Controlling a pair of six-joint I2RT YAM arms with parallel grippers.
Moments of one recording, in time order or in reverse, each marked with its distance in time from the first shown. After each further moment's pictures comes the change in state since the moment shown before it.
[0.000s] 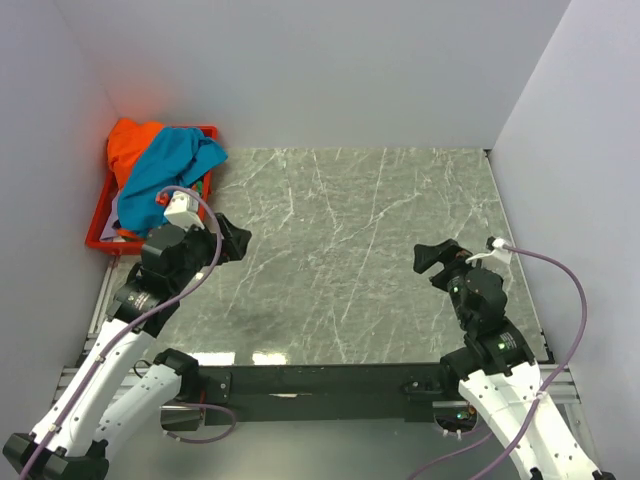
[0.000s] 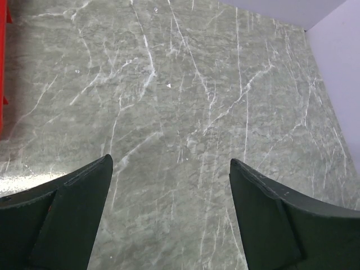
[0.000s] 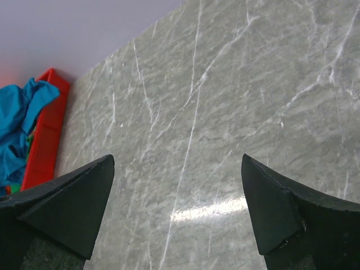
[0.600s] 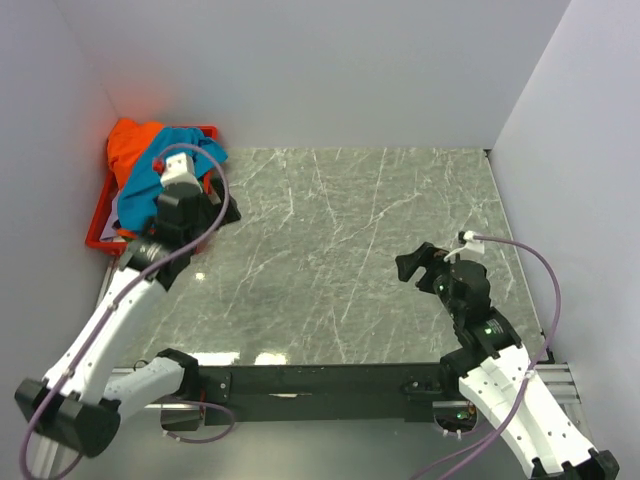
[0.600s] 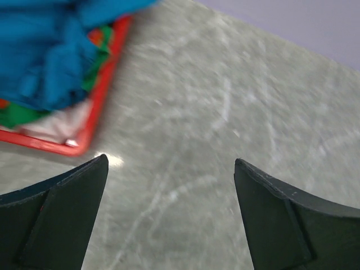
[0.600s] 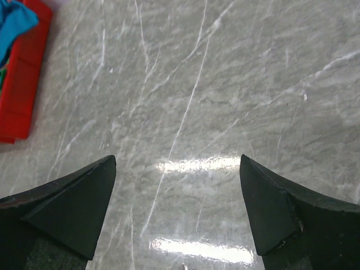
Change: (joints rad) left arm 0.015 0.278 0.253 -0.114 -0.286 -0.027; right arm 0.000 0.120 -0.054 0.052 -0.177 -0.087
